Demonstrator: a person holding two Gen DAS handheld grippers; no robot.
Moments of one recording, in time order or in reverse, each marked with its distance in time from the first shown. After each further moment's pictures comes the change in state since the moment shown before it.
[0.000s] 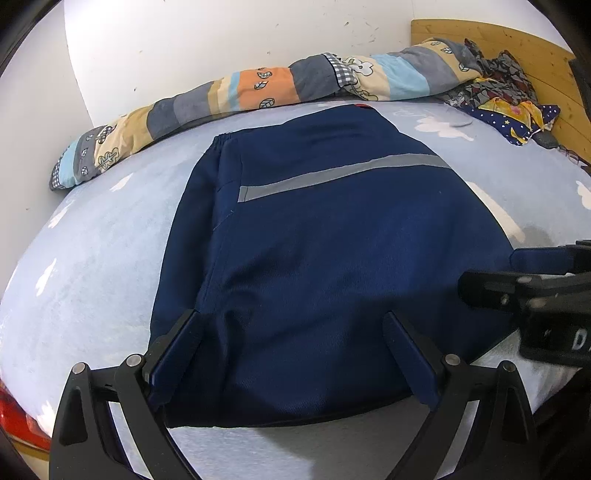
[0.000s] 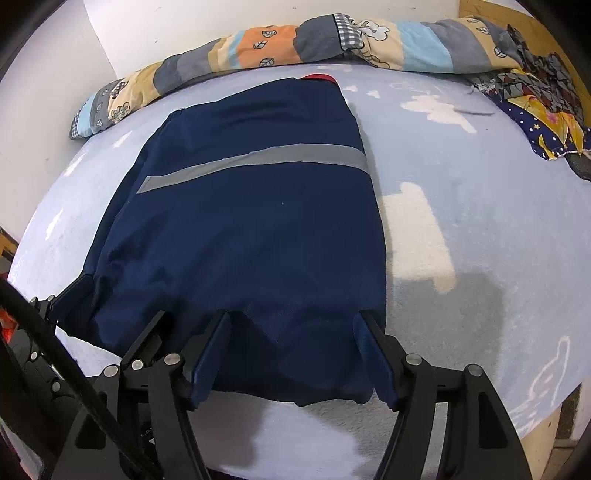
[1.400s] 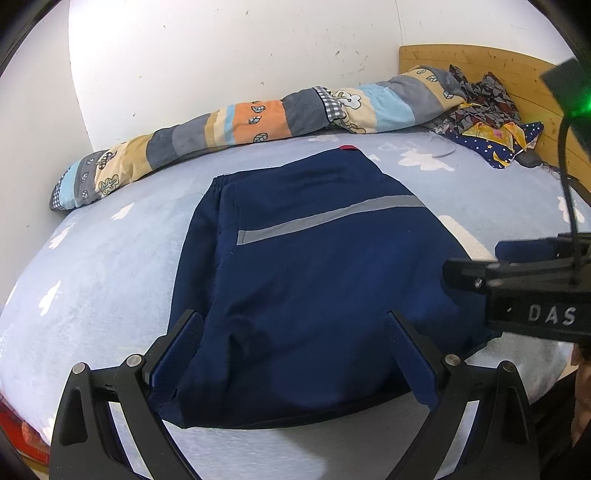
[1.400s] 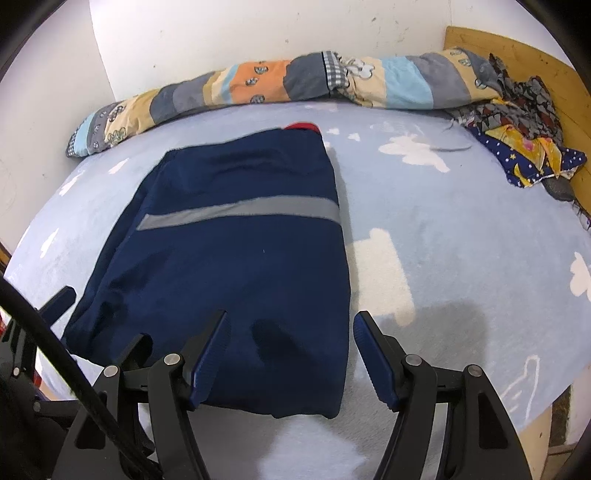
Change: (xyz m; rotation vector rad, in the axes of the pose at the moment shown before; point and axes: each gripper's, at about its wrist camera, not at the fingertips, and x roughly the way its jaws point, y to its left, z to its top) left arm -0.032 -0.002 0.022 0.037 -0.017 -0.038; right arm -0.043 -0.019 0.009 0.002 -0.009 -0.098
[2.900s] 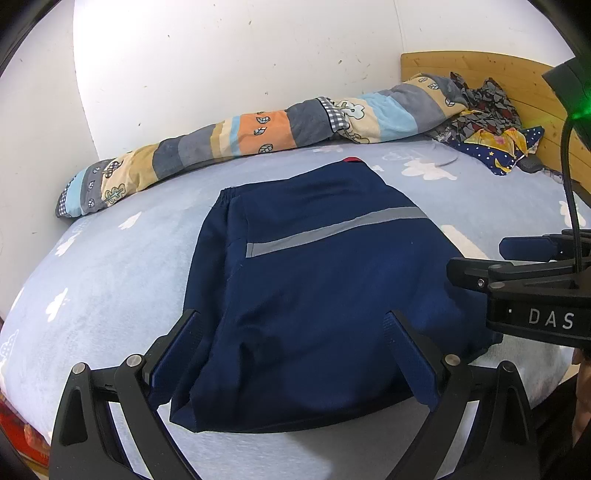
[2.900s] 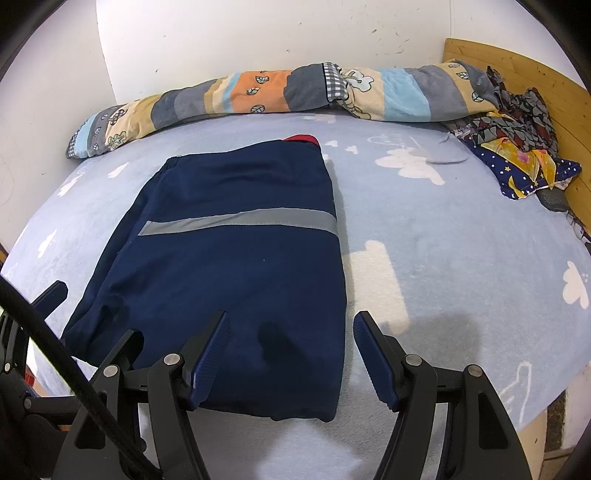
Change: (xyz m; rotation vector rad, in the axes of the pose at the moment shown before) left arm -0.014 0.007 0.005 -0.002 -0.045 -0.021; right arm -0.008 0.005 0.002 -0.023 -0.071 -0.015
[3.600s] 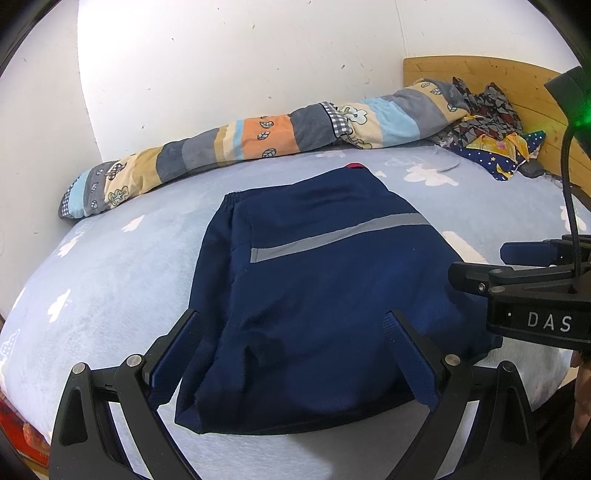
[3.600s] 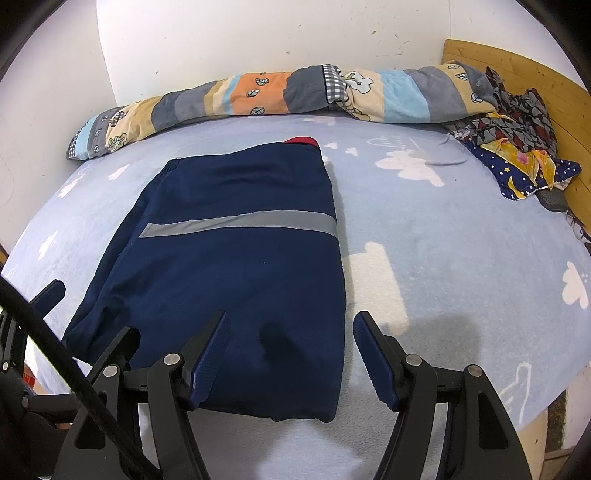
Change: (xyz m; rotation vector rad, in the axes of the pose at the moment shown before) left arm -0.003 -0.001 0.003 -0.003 -0.005 0.016; right arm -0.001 0.002 0.003 0.006 -0.004 0.001
